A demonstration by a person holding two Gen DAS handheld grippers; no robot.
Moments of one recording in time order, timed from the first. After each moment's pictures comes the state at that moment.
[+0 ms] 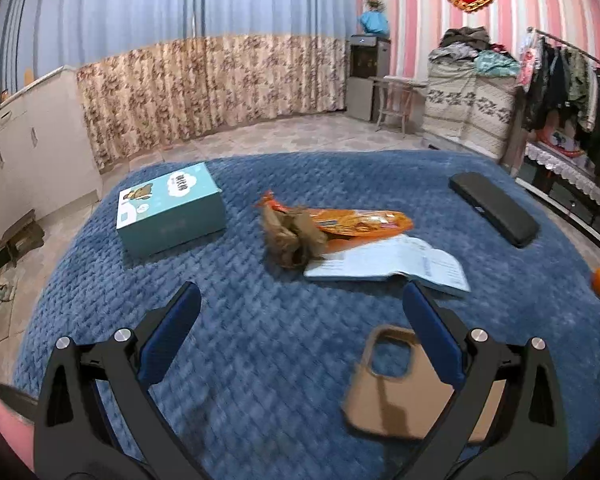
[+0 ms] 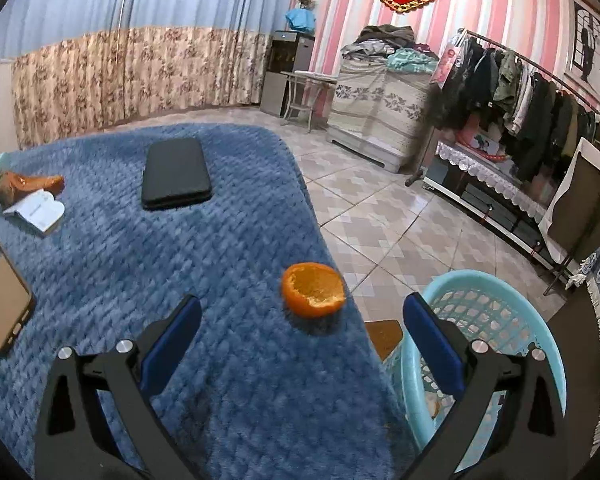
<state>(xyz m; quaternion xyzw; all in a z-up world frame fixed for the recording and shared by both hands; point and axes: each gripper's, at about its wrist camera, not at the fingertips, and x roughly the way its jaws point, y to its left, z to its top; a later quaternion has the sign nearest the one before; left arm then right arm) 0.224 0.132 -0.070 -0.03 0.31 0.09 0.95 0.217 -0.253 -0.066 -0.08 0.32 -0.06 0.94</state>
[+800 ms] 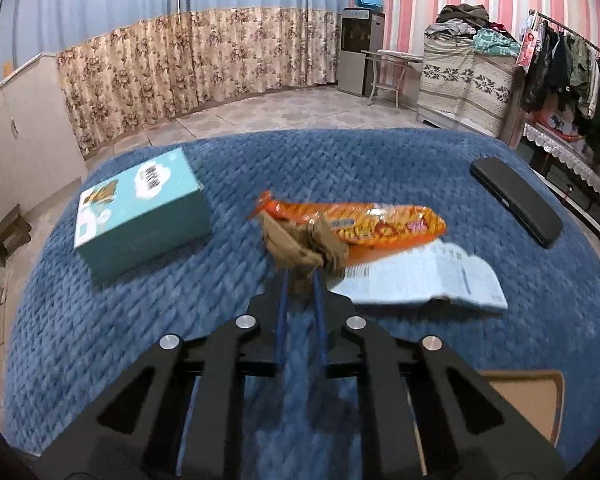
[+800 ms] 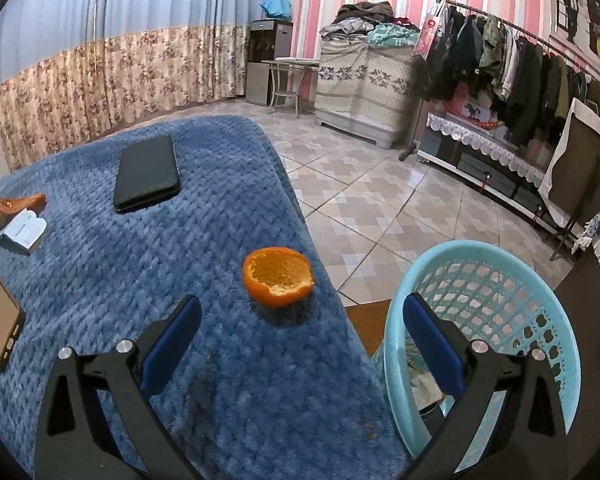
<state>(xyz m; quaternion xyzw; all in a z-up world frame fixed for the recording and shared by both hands) 0.271 0.155 -0.087 -0.03 0.35 0.06 0.93 0.230 -0.284 -0.073 -0.02 0.34 -0.07 0.94</state>
